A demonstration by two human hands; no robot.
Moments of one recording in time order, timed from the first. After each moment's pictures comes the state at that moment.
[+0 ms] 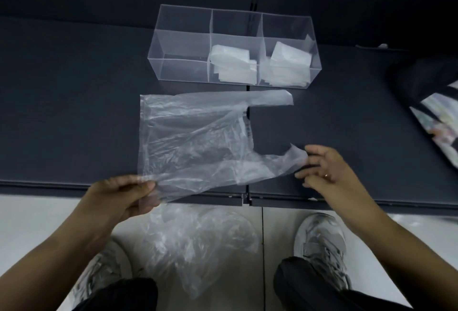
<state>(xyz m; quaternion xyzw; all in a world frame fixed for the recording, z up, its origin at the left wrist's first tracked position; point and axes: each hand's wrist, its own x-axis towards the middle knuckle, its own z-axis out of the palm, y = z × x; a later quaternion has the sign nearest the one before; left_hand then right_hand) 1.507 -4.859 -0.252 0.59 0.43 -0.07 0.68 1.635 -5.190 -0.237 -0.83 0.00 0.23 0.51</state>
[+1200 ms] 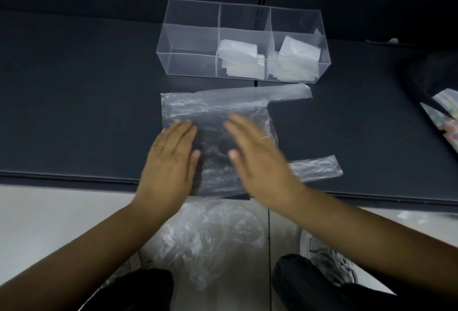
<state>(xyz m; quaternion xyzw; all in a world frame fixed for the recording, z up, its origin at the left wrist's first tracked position) 1.548 -4.904 -0.254 0.98 0.06 0.06 0.18 1.622 -5.078 -0.233 -0.89 -0.34 0.09 0.28</state>
